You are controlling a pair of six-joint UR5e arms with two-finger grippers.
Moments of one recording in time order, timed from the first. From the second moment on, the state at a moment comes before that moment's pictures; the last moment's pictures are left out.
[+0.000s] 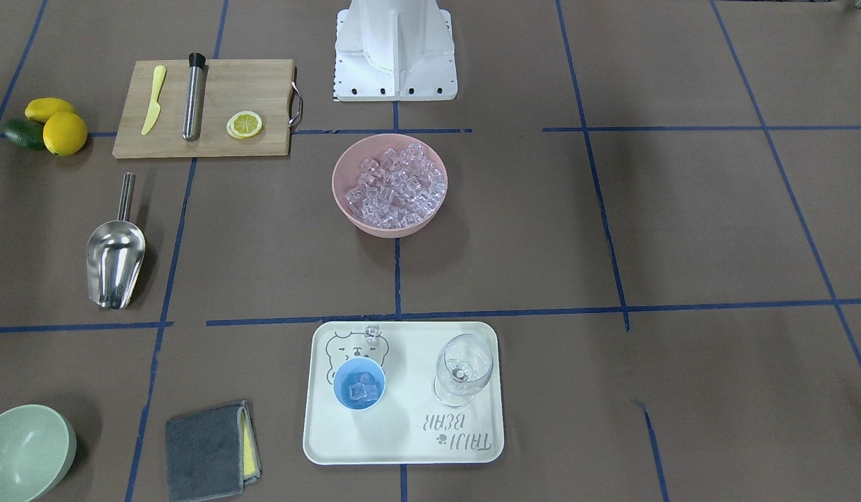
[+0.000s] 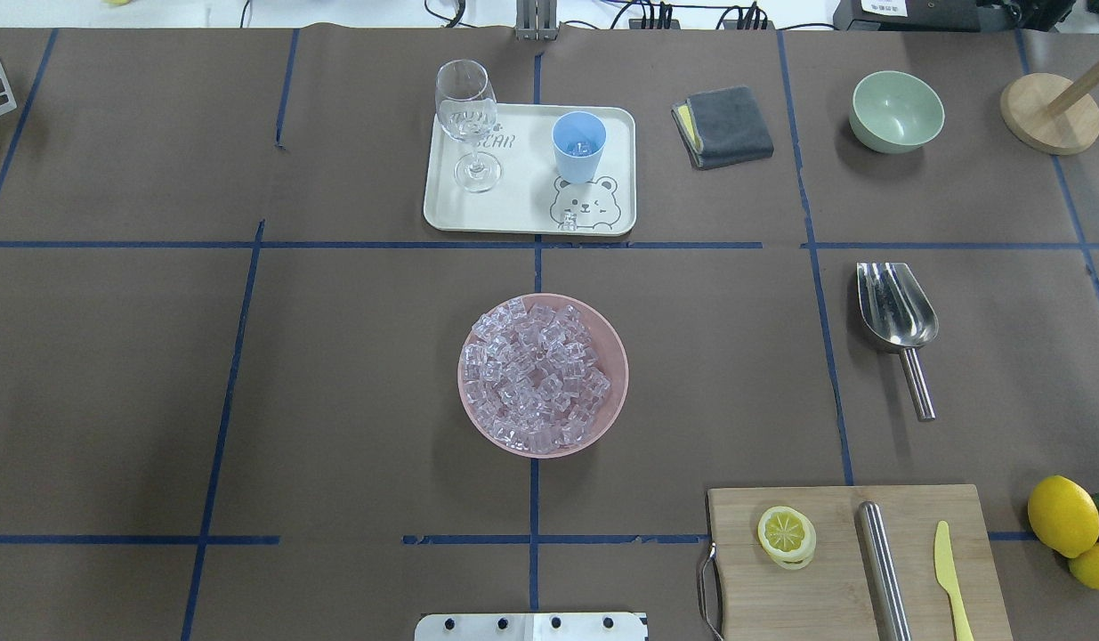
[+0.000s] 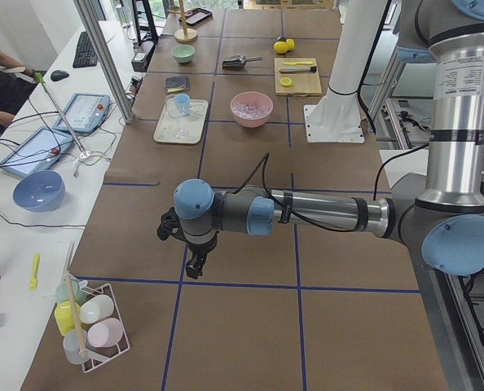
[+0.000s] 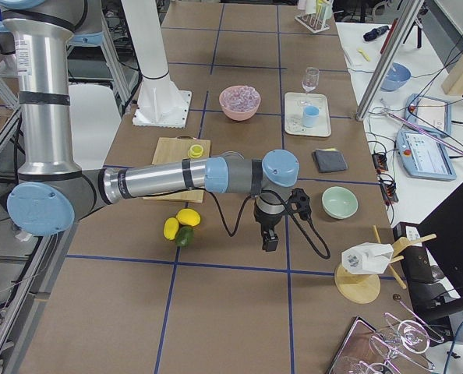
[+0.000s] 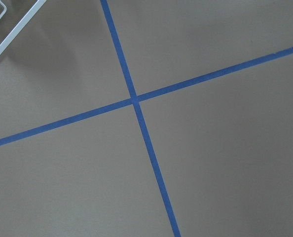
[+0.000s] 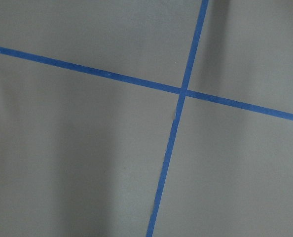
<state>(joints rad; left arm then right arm) -1.55 -1.55 -1.67 -1.61 -2.38 0.25 1.53 -1.57 1.76 -1.77 2.30 -0.18</state>
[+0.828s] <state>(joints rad) -1.57 -1.55 -1.64 -1.62 -2.36 0.16 1.53 -1.57 1.76 -1.76 2.28 -0.11</state>
